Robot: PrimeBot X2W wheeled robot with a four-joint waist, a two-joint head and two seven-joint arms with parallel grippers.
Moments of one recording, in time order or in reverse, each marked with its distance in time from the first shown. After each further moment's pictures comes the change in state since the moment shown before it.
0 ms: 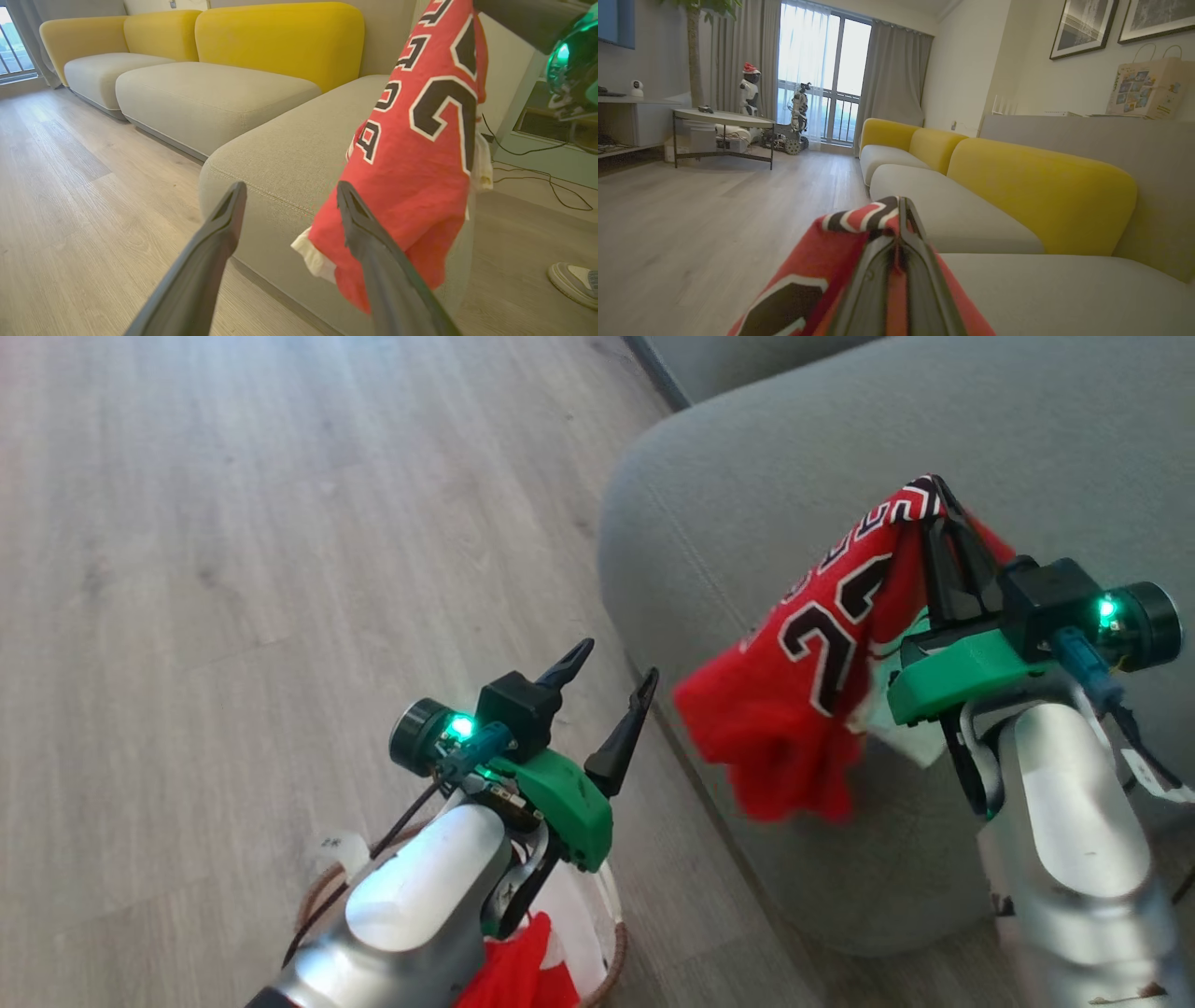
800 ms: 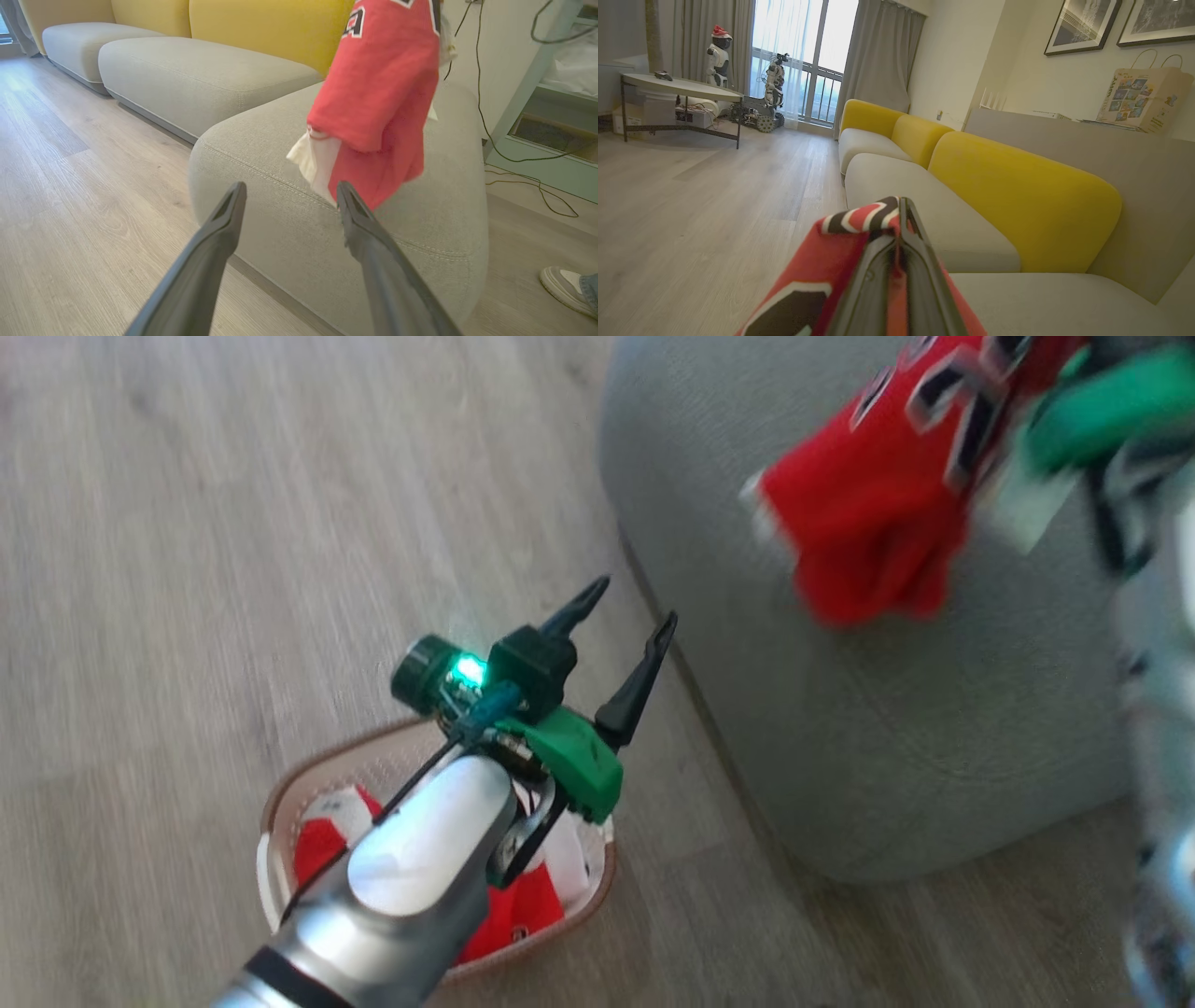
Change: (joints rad) left arm -0.055 -0.016 0.059 -0.032 0.123 -0.035 0.000; right arm -0.442 -0.134 -0.038 0.253 0.065 0.000 0.036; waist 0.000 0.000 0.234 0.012
